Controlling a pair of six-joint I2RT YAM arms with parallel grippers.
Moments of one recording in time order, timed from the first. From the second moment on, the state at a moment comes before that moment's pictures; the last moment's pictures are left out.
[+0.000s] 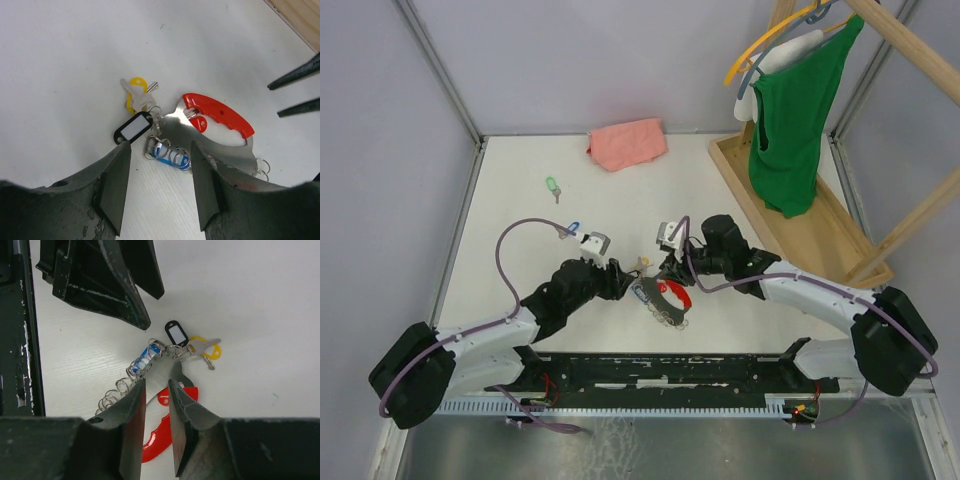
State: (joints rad) left arm -0.80 1.02 0.29 0.36 -0.10 -0.37; right arm 0.71 1.25 0.67 0.09 -0.57 -0.32
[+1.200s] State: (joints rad) left arm -0.62 1.52 0.28 0.73 0.31 -0.62; right arm 0.78 1.52 0.84 -0.18 -0.43 -0.33
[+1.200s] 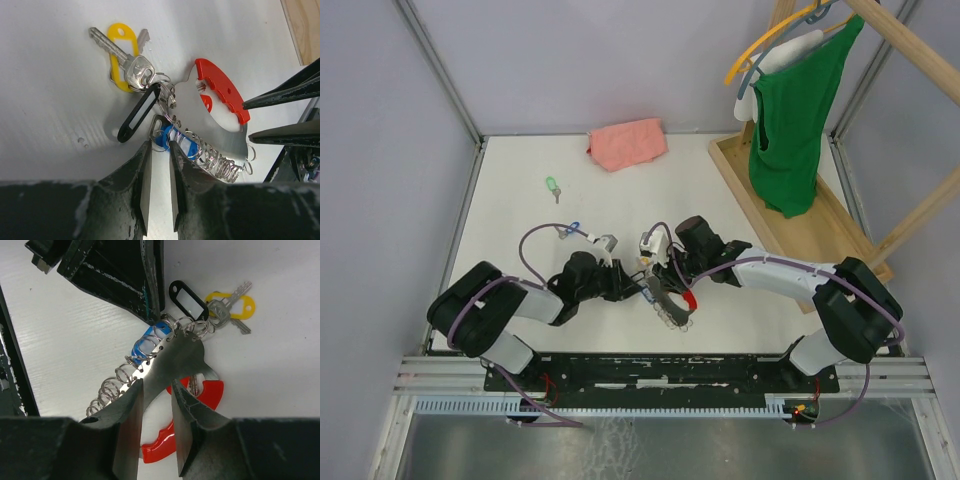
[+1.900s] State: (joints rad) left arm -0.63 1.53 0.40 0.67 0.35 -0.57; right arm 0.71 1.37 0.80 -0.15 -0.41 -0.27
